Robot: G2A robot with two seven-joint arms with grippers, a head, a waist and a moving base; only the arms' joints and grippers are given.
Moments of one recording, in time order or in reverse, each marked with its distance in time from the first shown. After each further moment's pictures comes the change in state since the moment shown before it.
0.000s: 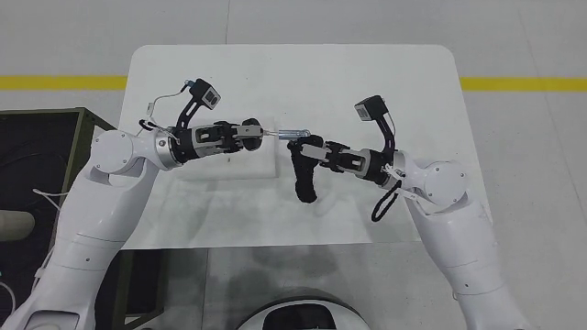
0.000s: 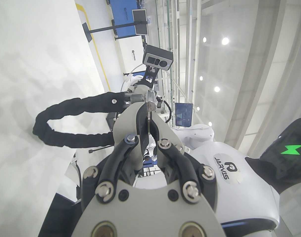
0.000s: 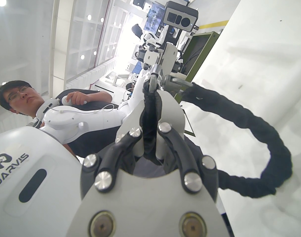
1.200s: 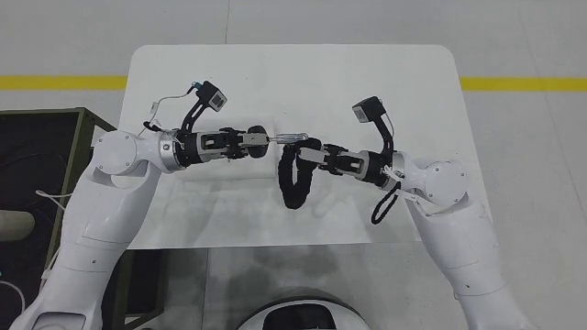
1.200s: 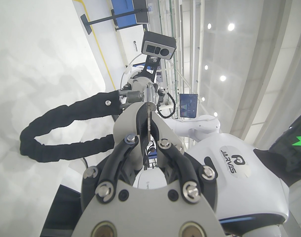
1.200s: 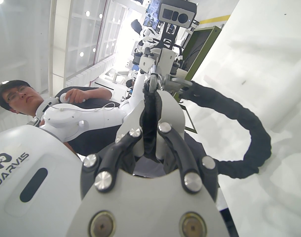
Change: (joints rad) left arm 0.012 -0.034 -0.025 -0.034 0.059 -0.003 -0.054; right arm -0.001 0.009 -0.007 -0.019 0.001 0.022 0.012
